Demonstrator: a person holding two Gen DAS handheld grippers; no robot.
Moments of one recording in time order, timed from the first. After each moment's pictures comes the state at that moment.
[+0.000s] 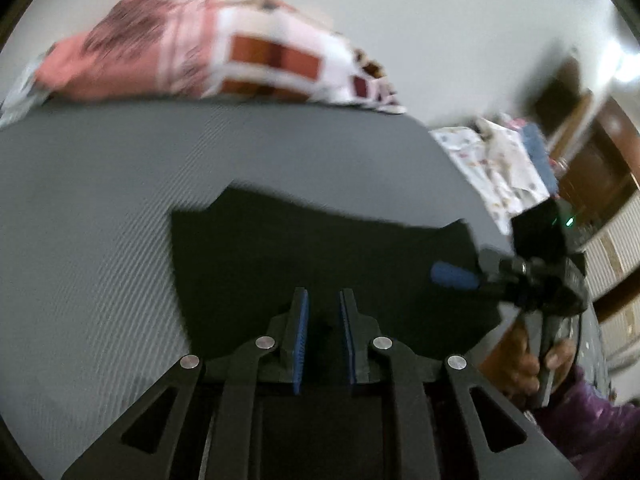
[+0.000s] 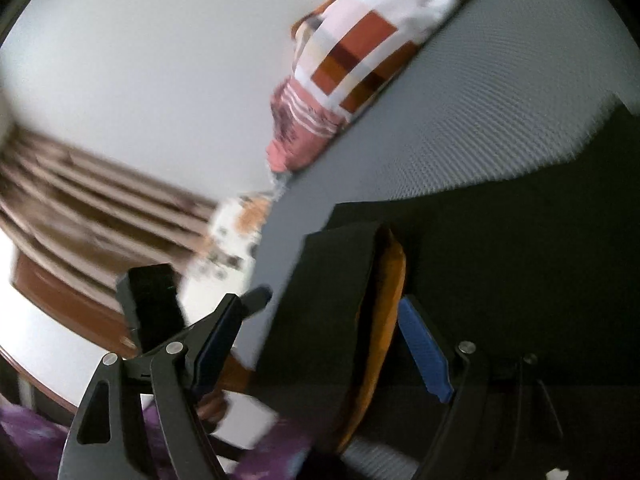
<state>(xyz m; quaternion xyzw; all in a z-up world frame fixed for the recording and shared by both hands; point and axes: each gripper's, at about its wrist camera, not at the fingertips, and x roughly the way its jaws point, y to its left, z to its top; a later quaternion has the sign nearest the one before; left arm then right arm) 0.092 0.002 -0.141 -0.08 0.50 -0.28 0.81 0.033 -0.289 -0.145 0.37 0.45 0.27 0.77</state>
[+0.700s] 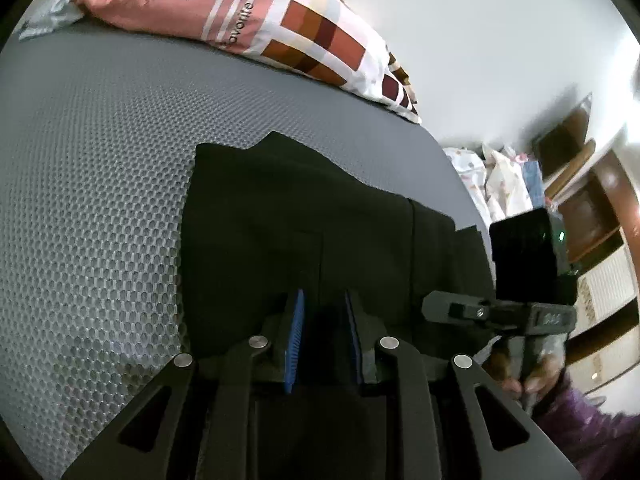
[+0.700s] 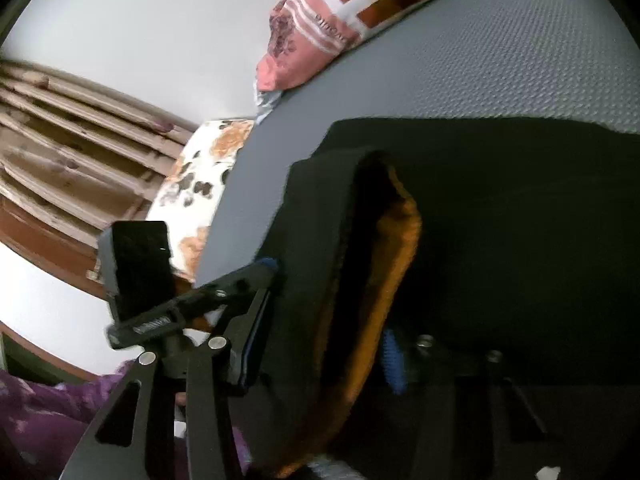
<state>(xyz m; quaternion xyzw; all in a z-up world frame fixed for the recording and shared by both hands) 0.089 0.029 -0.186 -0.16 0.50 -0.29 0.80 0.049 -0.227 -0.186 0.29 0.53 0.31 0.73</state>
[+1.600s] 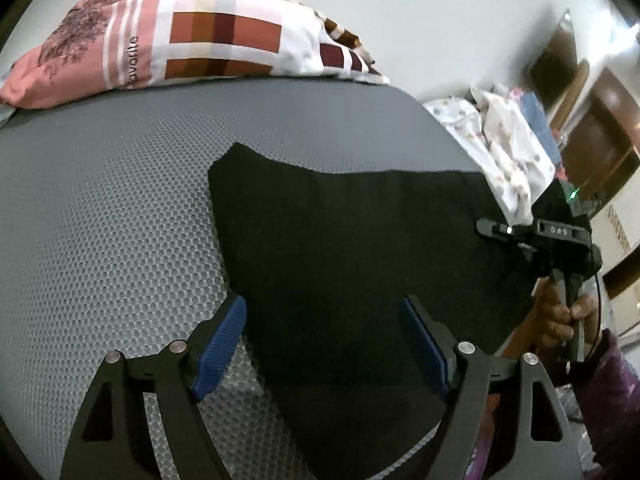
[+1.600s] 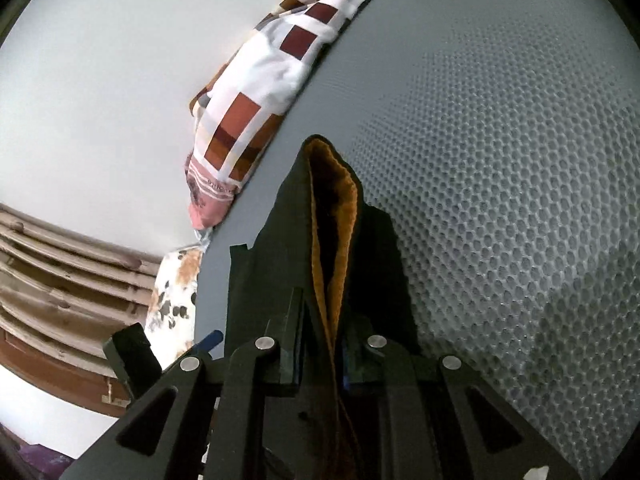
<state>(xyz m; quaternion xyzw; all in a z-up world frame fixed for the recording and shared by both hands) 0.086 -0.079 -0.167 -0.02 0.50 -0.30 0.81 0.006 -0.447 -0.166 0.43 0.46 0.13 0.77</state>
